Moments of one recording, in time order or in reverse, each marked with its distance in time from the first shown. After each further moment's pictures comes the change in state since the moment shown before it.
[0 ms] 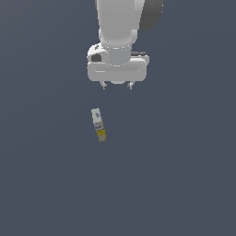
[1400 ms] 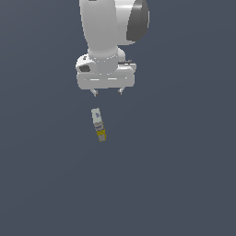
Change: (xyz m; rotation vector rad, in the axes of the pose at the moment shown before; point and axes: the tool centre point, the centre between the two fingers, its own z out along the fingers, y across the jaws) arm 0.010 0.038 0.025 0.011 0.012 -0.066
